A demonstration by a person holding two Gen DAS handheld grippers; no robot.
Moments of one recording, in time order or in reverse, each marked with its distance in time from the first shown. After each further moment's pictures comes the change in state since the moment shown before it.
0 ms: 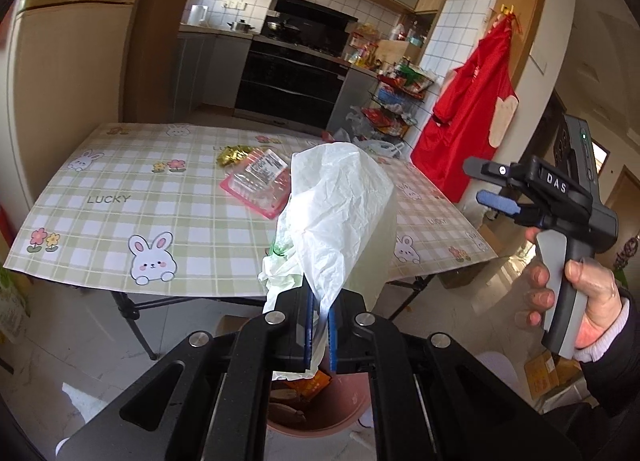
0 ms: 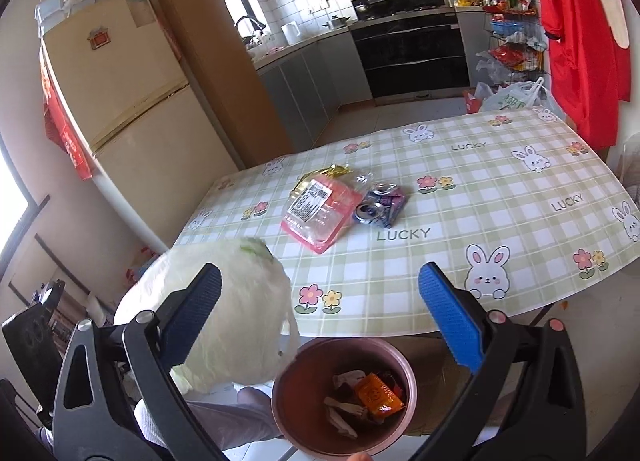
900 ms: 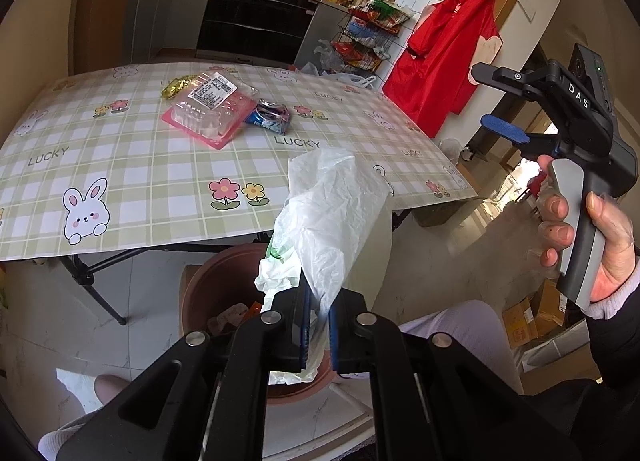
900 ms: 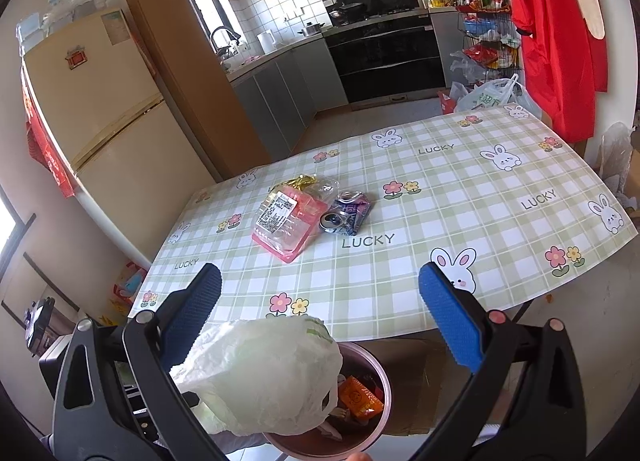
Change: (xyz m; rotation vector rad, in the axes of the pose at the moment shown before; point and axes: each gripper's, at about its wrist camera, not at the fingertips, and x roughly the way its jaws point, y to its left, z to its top) left arm 0.066 -0.017 -0.024 0.032 0.231 -0.113; right arm -0.012 -0.030 0.006 0.044 -0.020 -0.058
